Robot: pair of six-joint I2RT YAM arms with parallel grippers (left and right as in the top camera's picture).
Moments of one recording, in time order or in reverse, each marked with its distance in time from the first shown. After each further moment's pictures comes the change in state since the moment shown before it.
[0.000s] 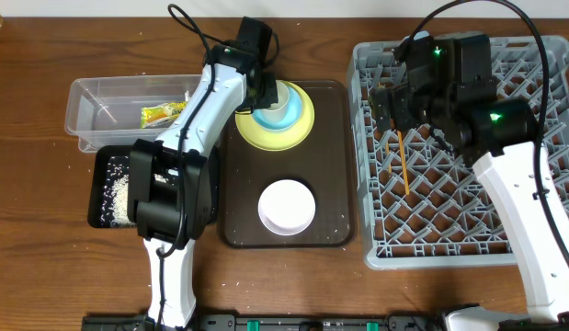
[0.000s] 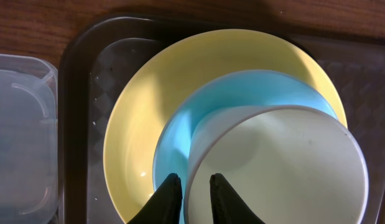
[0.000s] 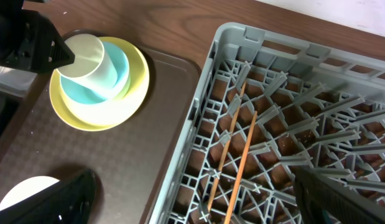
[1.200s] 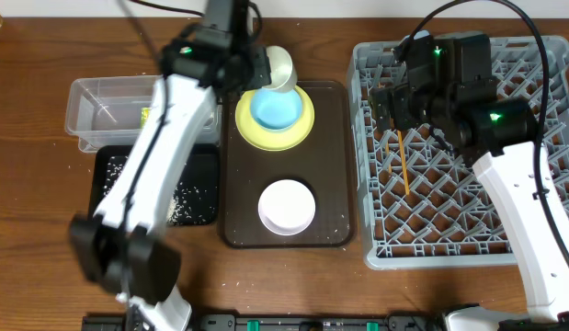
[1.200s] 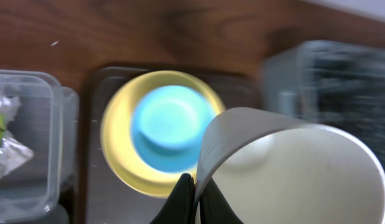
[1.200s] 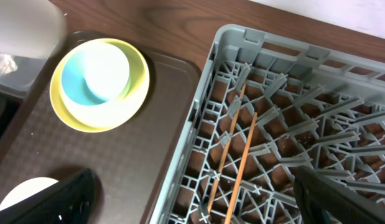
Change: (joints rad) left arm 0.016 -0.373 -0.002 -0.066 0.154 -0.002; right arm 0.000 0.000 0.000 0.005 -0.003 0.003
